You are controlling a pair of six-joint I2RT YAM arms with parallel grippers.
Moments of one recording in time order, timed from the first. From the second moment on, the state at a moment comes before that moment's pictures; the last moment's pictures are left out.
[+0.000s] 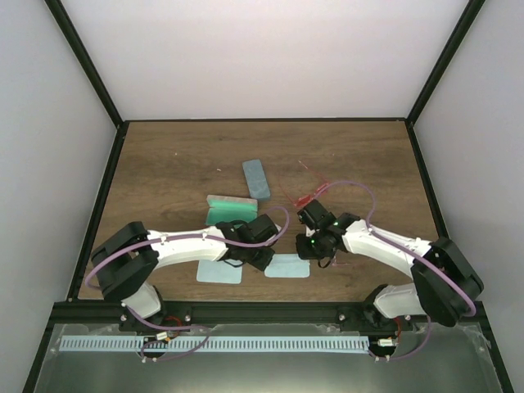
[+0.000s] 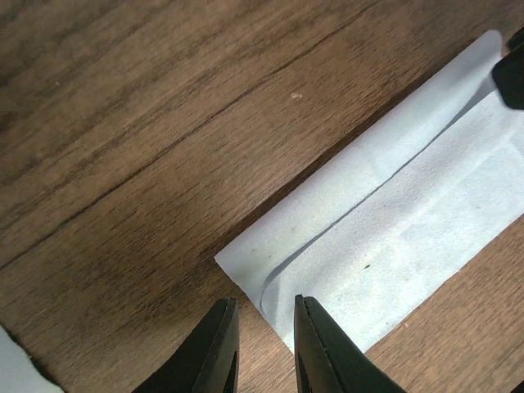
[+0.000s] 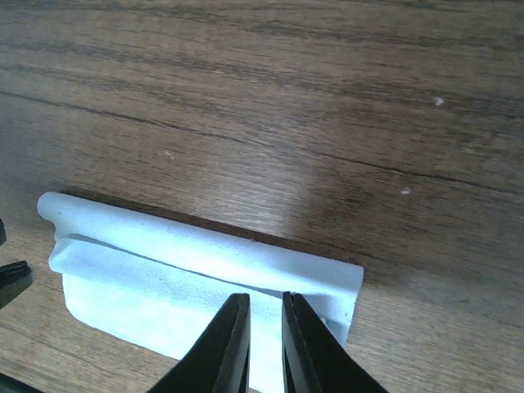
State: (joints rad) left arm -1.05 1.62 0.90 -0.43 0.04 -0.45; right arm 0.72 1.32 0.69 -0.62 -0.16 0.60
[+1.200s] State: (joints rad) left arm -1.05 1.58 0.86 -0.43 0.00 -0.46; right arm 0.87 1.41 0.70 -0.58 -0.18 0.71
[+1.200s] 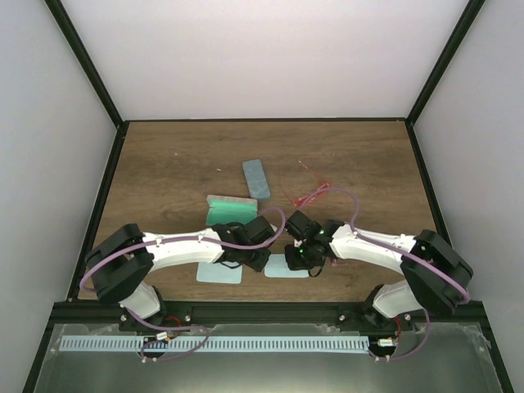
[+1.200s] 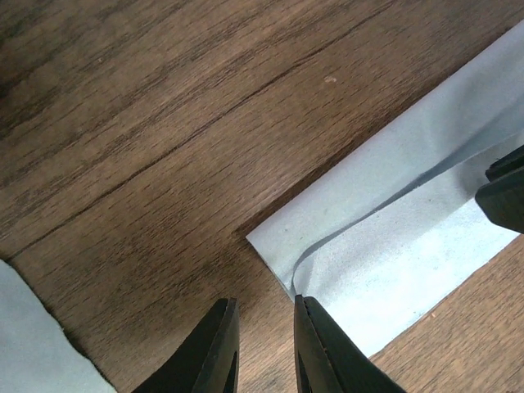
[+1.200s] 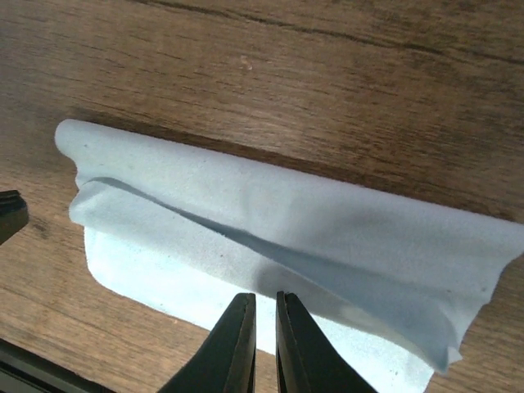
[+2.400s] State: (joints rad) left arm -1.05 1.52 0.81 -0.42 -0.01 -0.47; right arm 0.87 1.51 0.79 -0.61 -0.09 0.75
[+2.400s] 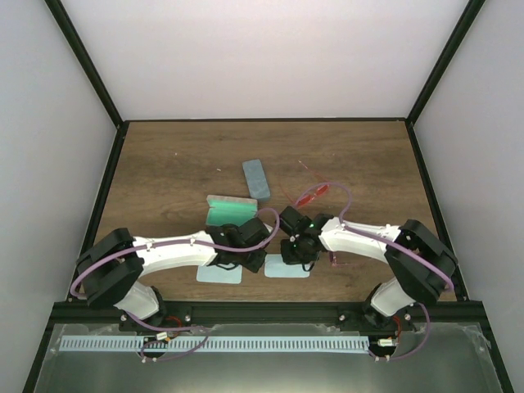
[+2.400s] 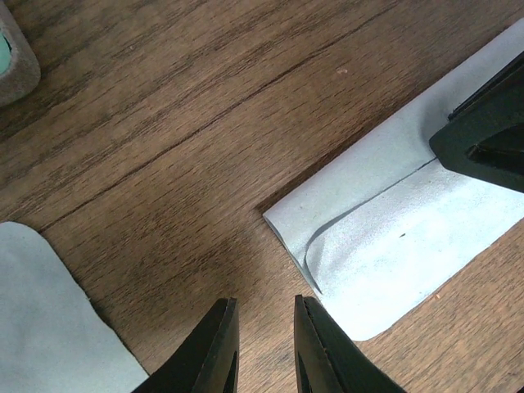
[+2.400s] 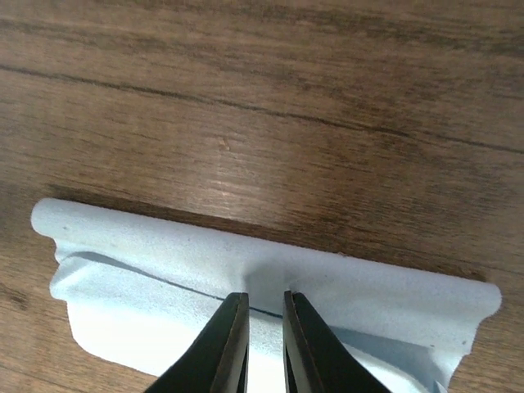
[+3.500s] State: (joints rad) left arm -1.05 1.46 0.75 -0.42 -0.02 -0.49; right arm 0.87 1.55 0.81 -0.59 -0.10 0.76
